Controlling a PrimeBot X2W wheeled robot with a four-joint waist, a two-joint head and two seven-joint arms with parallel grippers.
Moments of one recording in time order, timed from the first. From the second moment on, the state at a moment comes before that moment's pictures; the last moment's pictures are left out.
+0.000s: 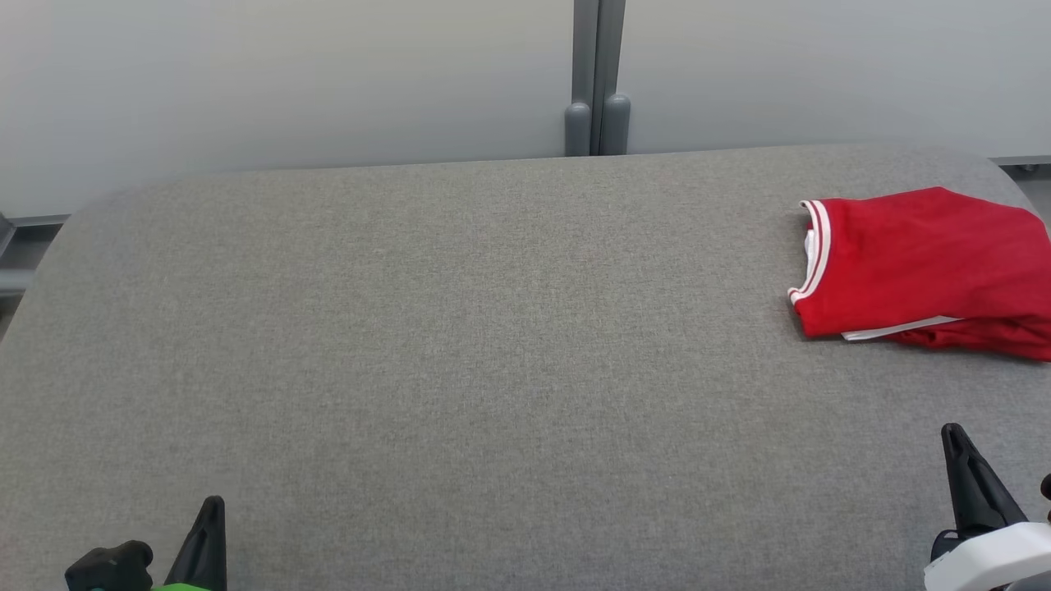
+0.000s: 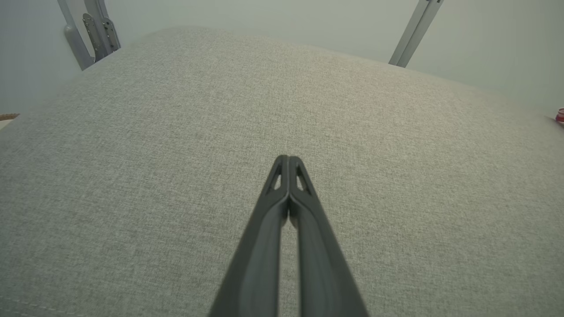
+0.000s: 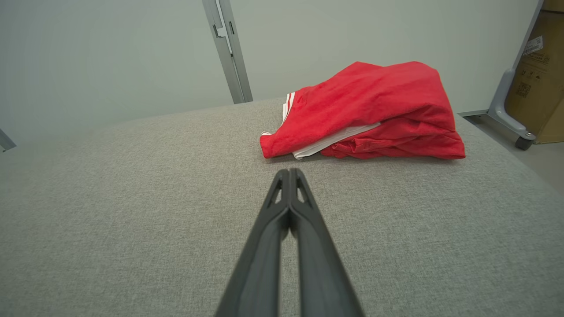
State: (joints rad) left arm 0.11 0.20 -0.15 0.31 -0.55 -0.01 -0.24; right arm 0.21 -0.24 0.00 0.18 0.37 0.08 -0.24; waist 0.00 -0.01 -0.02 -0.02
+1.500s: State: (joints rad) left arm 0.06 0.14 -0.05 0.31 -0.99 -0.05 -0.08; right arm 0.11 -0.16 -0.06 0.23 0.89 0.10 -0.09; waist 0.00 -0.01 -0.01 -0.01
